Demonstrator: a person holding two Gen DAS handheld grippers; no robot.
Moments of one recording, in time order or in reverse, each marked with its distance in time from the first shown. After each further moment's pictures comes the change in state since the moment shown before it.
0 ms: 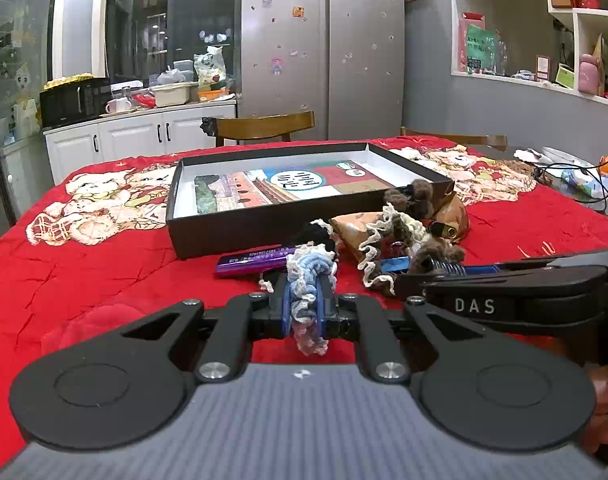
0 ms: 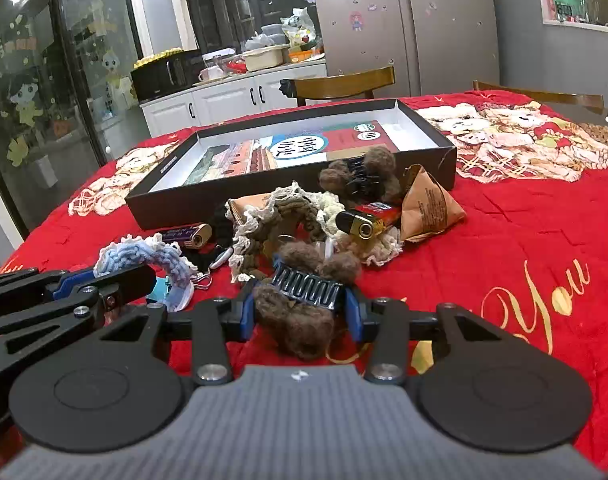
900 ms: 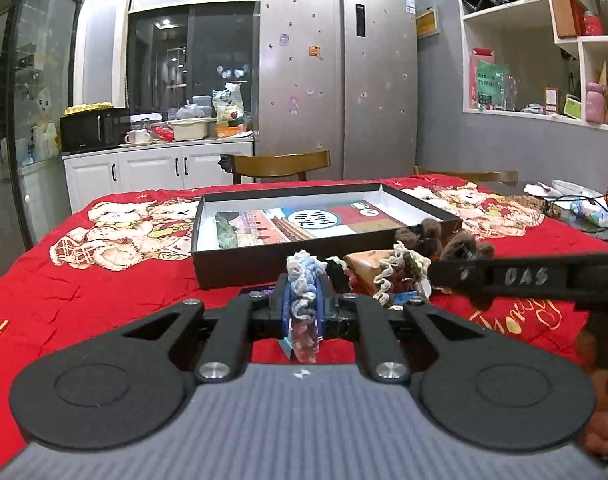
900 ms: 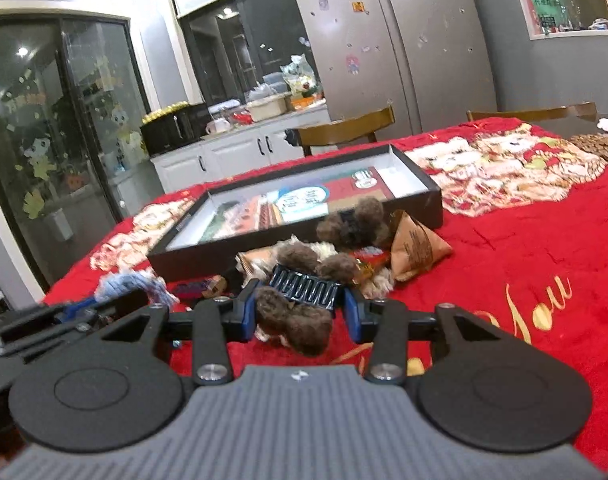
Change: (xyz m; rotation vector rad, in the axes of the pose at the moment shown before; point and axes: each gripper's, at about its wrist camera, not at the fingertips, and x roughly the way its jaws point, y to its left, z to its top) left arm -0.022 0.004 -0.001 -0.023 -0.127 0.051; right arm -0.033 -0.011 0.005 0.068 -0.158 0.059
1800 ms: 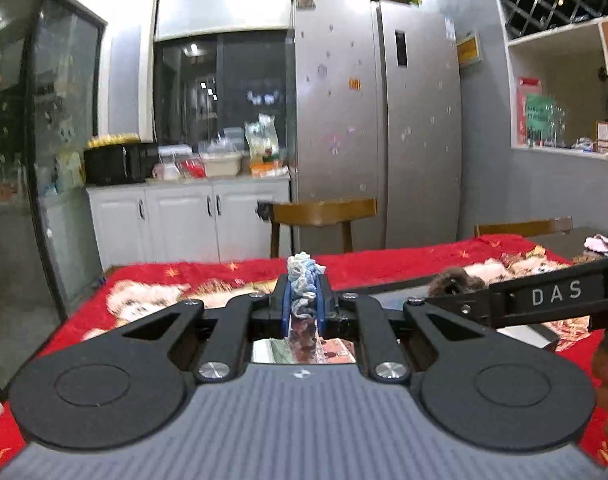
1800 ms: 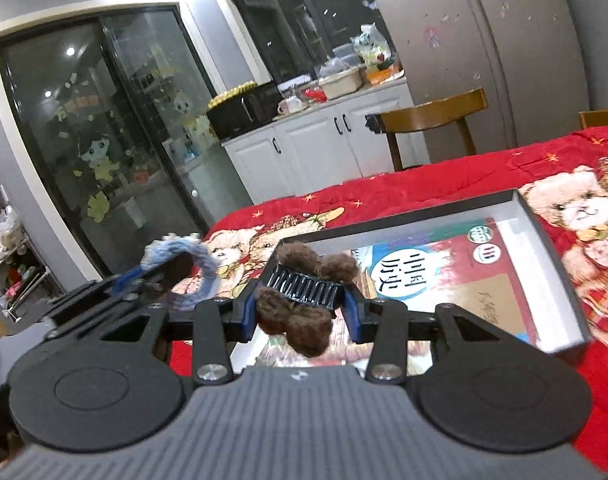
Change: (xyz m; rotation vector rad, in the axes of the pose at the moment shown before) left arm 0.106 0.057 0.119 -0.005 -0.065 0.091; right arm 0.123 0.018 0.119 0.023 0.142 0.255
